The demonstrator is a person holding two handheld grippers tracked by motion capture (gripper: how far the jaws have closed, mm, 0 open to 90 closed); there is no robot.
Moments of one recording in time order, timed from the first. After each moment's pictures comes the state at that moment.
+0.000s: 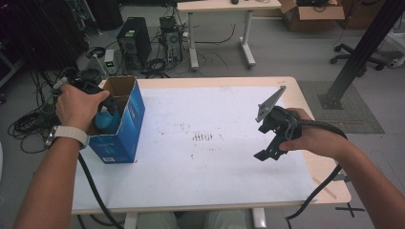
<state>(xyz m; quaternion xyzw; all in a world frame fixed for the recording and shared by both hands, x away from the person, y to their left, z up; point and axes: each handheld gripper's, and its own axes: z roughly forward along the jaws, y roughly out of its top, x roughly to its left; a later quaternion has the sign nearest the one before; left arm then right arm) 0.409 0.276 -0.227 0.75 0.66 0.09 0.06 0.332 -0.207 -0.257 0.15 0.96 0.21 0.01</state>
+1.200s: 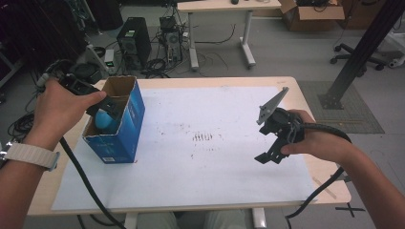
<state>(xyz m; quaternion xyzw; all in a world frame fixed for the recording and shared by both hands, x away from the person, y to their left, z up) 0.341 0.232 -0.165 0.82 0.56 0.07 0.10 0.319 -0.205 -0.249 0.15 0.96 0.22 0.02</state>
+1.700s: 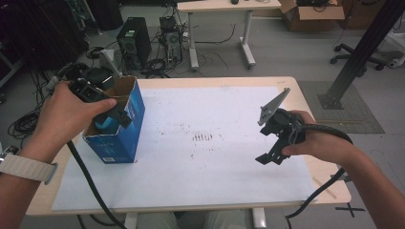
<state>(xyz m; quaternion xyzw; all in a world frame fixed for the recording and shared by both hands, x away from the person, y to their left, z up) 0.323 0.205 -0.157 0.84 0.52 0.05 0.11 0.317 -0.208 -0.249 0.15 0.96 0.22 0.02</state>
